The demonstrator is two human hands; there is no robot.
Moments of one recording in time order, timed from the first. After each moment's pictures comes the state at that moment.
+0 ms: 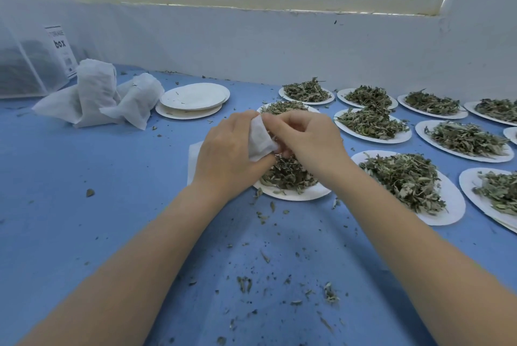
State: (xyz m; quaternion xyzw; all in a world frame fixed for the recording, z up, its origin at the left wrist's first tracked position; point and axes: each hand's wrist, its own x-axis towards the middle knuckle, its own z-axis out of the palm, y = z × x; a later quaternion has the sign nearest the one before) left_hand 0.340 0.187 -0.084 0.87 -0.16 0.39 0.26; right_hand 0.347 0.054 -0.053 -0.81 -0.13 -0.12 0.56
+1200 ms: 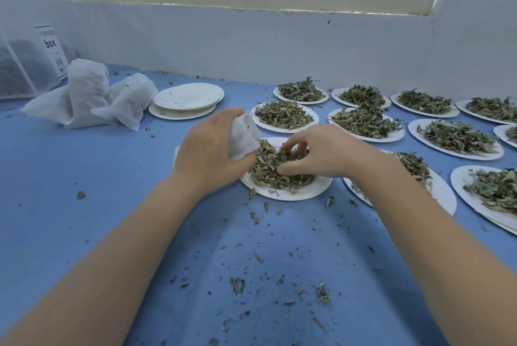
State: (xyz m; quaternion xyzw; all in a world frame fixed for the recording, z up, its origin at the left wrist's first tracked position) left_hand 0.351 0.209 -0.084 0.90 -0.16 0.32 0.25; right_hand 0.356 0.016 -0.042 -0.98 -0.16 0.02 0.12
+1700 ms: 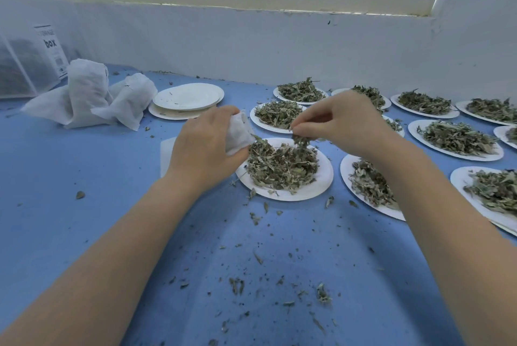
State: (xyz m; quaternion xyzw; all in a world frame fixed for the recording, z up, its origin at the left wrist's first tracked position) left_hand 0.354 0.214 -0.082 0.90 -0.14 0.35 0.19; right_hand 0.355 0.000 -0.019 -0.92 -0.19 -0.12 0.33
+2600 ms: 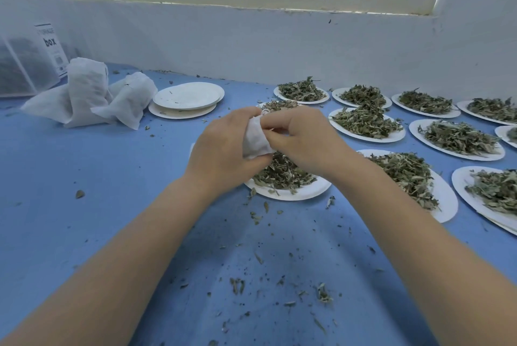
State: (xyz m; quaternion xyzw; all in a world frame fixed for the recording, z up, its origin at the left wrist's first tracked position) left_hand 0.344 0.191 -0.079 0.88 -0.17 0.32 0.31; right_hand 0.340 0.049 -0.038 -0.88 -0.28 -0.12 0.36
